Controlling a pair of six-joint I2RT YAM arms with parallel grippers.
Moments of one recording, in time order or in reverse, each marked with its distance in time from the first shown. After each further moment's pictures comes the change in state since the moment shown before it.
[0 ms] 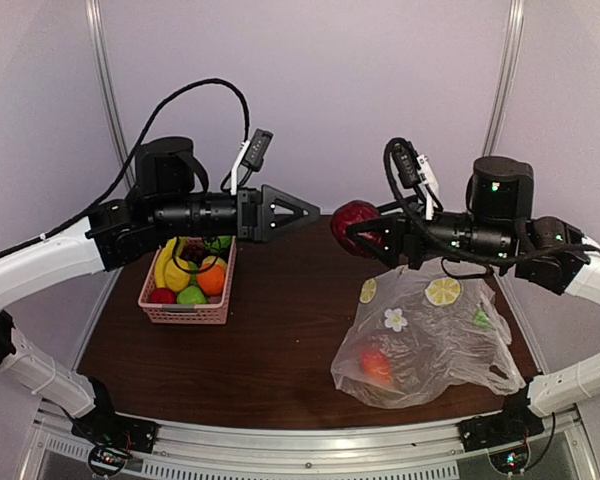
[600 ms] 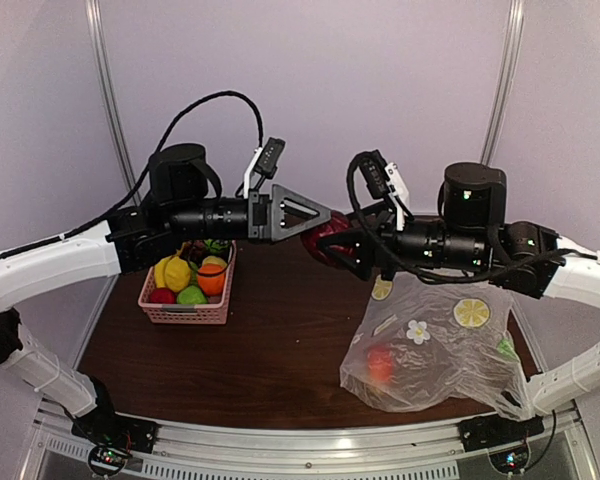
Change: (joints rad) left arm 0.000 0.045 -0.038 0.153 0.086 -0.169; right arm 0.076 0.117 0.000 0.133 -0.028 -0.056
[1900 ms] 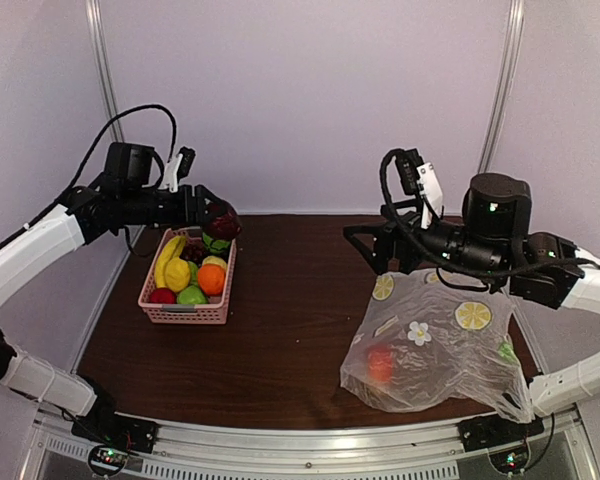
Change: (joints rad) left arm 0.436 -0.108 -0.003 -0.525 -0.263 0.275; right arm 0.002 -0.109 -0.081 -0.015 0.306 0.011
